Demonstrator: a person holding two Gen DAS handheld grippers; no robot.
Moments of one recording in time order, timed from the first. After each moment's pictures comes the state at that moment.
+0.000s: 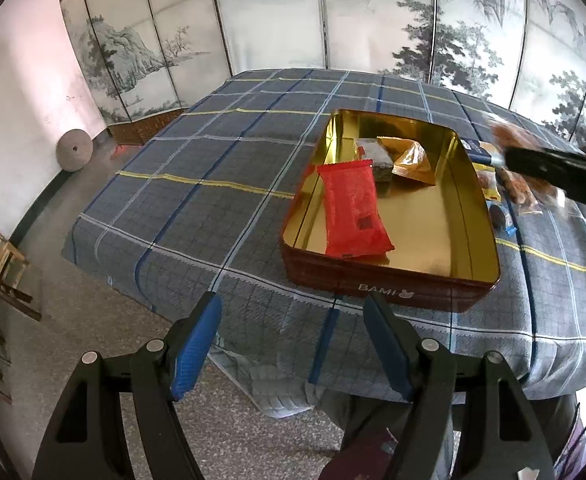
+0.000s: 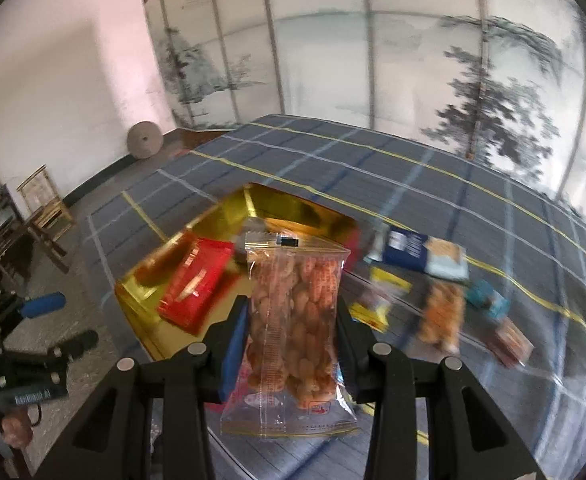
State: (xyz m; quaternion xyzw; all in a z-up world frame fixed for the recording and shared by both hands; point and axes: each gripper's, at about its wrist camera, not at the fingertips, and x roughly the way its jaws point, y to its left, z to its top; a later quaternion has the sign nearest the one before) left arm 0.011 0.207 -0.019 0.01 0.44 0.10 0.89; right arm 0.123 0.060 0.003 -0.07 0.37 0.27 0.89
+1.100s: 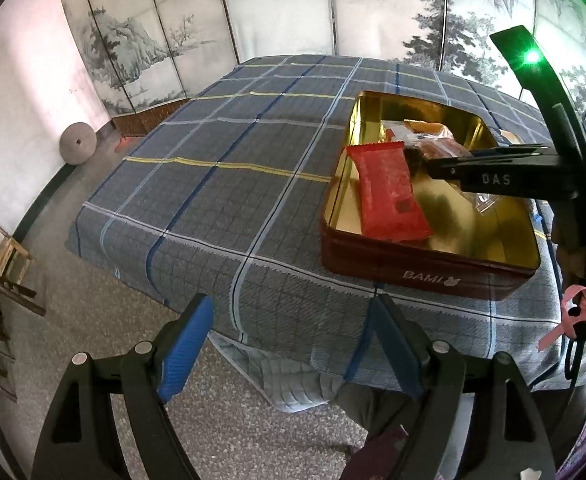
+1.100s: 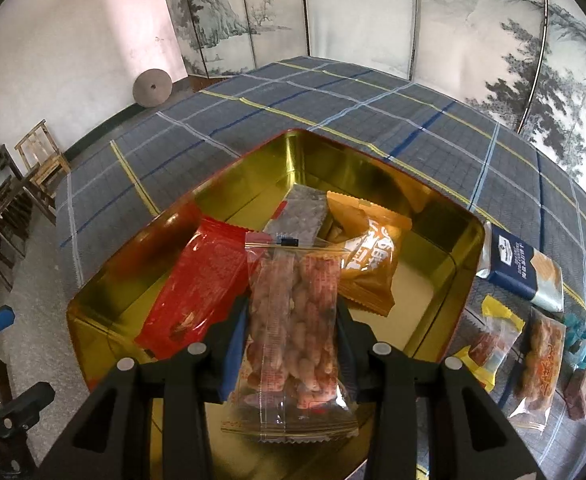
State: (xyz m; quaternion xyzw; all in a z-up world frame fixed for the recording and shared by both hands) left arm 0.013 0.232 -0.037 0.01 0.46 0.10 0.88; right arm 0.185 0.150 -0.064 -0.11 0.44 0.27 0.85
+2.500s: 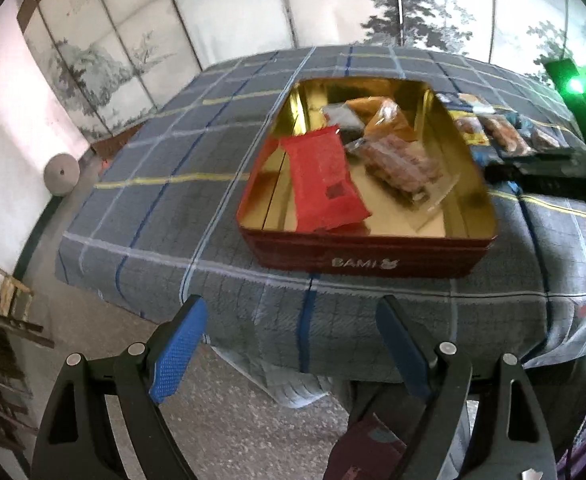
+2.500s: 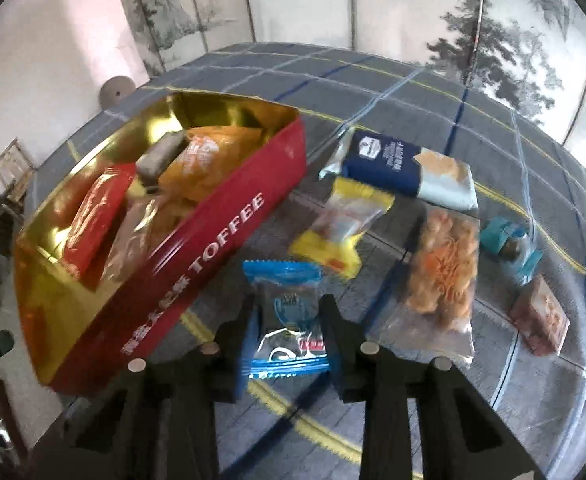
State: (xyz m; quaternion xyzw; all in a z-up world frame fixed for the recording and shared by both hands) left arm 0.016 0.177 -0.038 0.07 0.46 0.06 0.88; right arm 0.169 0.017 -0.082 -0.09 0.47 0.22 0.85
